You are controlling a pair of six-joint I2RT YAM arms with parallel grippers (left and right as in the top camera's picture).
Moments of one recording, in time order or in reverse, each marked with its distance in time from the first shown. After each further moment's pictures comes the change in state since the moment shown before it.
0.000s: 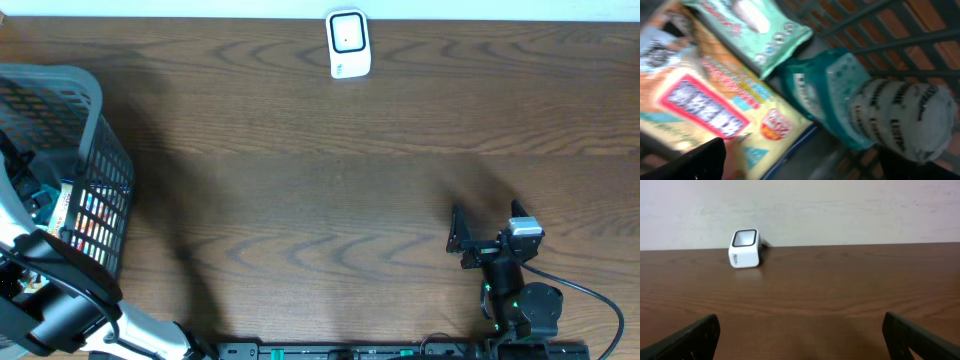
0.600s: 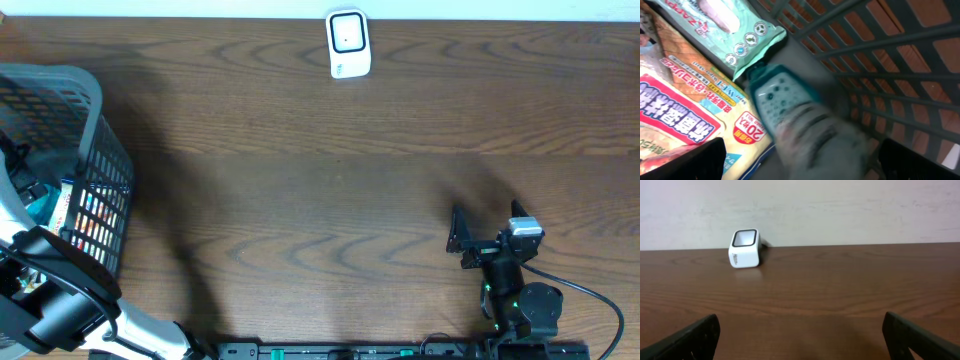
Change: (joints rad) left arm 0.000 0.008 0.000 0.082 -0.001 -0.014; right arm 0.000 0.000 0.000 0.000 0.000 0.000
